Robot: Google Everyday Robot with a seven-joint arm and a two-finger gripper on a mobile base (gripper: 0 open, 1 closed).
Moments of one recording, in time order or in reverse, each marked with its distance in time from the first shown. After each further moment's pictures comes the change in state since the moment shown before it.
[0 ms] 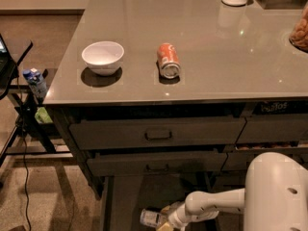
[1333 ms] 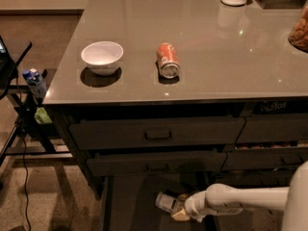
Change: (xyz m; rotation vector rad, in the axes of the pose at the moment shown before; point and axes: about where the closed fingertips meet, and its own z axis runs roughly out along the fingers) arm -0.009 -0.029 -0.113 0.164 -0.009 0.078
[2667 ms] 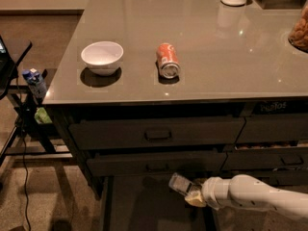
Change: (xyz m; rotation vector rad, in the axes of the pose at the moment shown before) arm -0.039 -0.028 -0.130 0.170 -0.054 0.015
